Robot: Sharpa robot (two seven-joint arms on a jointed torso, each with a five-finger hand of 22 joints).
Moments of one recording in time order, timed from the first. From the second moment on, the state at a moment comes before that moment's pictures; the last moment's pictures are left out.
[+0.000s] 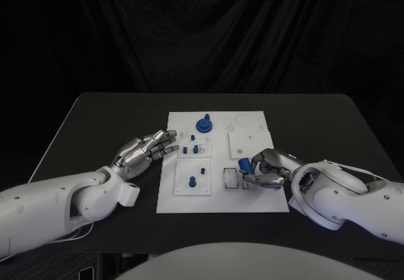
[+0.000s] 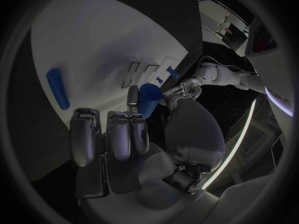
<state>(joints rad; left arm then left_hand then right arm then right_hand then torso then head) 1.02 -1.02 -0.21 1.58 -0.04 0.10 0.68 1.29 0.29 -0.12 0.22 0.45 0.49 0.16 0.09 0.06 0.19 0.22 0.27 0.05 0.09 0.25 0.11 0.03 0.12 0.13 0.29 0.05 0.18 1.13 -1.01 -0.25 1.89 -1.28 -0.45 -0.39 0.94 -0.14 0.34 0.34 0.76 0.89 0.04 0.79 0.64 1.47 -0.08 1.57 1.31 1.46 -0.13 1.57 1.31 0.02 1.47 -0.02 1.50 1.31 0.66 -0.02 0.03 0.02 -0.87</state>
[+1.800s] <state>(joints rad) 0.99 -1.02 -0.21 1.57 -0.04 0.11 0.68 1.30 0.28 -0.12 0.21 0.45 0.49 0.16 0.09 0.06 0.19 0.22 0.27 0.05 0.10 0.25 0.11 0.03 0.12 0.13 0.29 0.05 0.18 1.11 -0.95 -0.25 1.85 -1.20 -0.43 -0.38 0.67 0.02 0.03 0.29 0.24 0.96 0.00 0.71 0.68 1.46 -0.07 1.57 1.31 1.47 -0.13 1.56 1.31 0.02 1.47 -0.01 1.48 1.31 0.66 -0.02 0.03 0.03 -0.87</state>
